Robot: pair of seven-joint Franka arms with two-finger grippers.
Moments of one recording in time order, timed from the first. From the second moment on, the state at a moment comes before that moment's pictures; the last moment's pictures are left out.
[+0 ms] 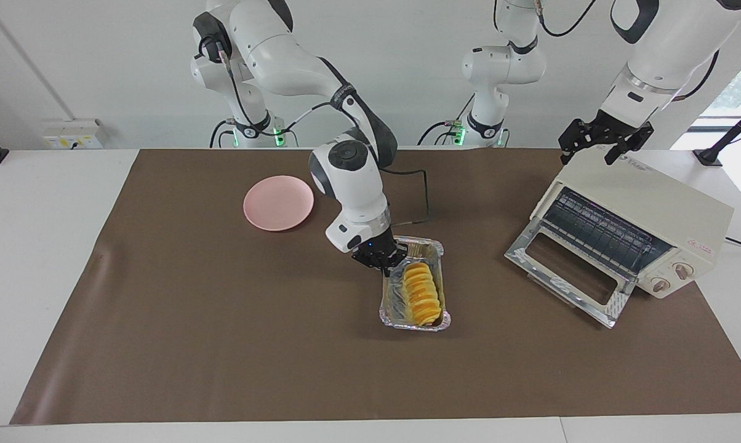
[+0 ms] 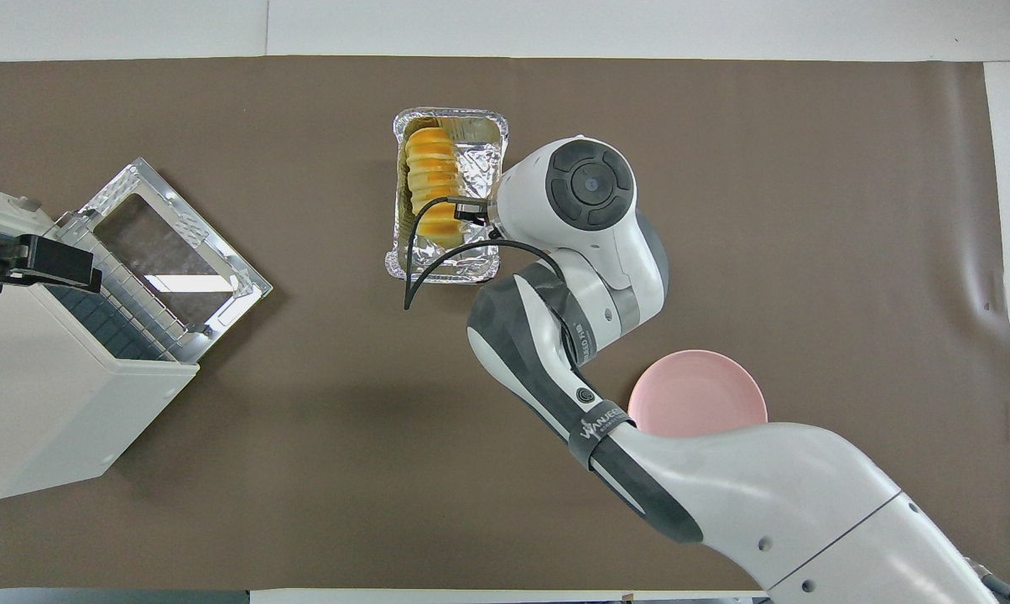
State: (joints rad) left arm -0.11 -0.05 0.04 -1.62 -0.01 1.52 0.01; right arm 0.45 0.58 0.11 -1.51 0.06 2.34 0.67
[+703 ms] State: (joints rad) left arm -0.11 -0.05 0.05 -1.62 -0.01 1.52 0.01; right arm 0.46 0.59 0.10 -1.56 0.05 2.37 0.67
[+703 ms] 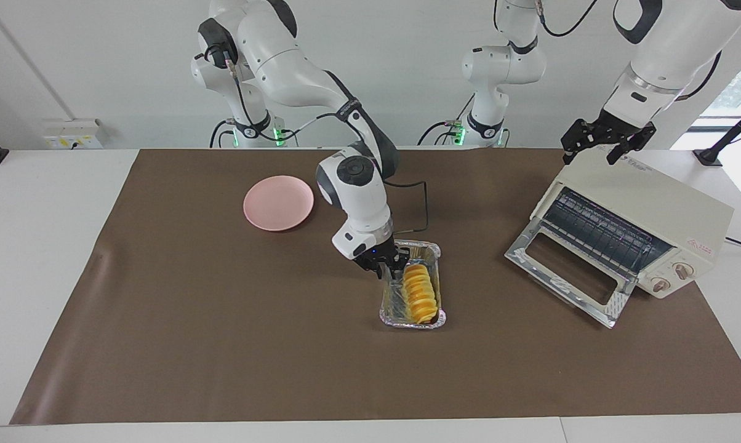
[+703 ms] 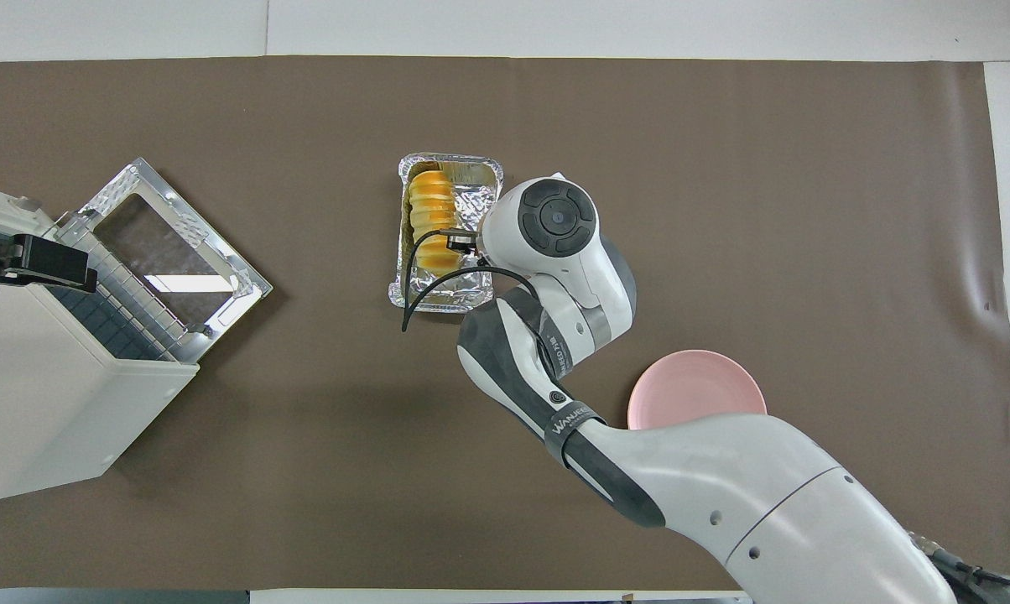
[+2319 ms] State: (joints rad) left arm -0.61 0.63 0.07 -1.08 -0.14 1.68 -0.47; right arm -0.05 0.05 0.08 -1.59 -0.02 1.59 0.11
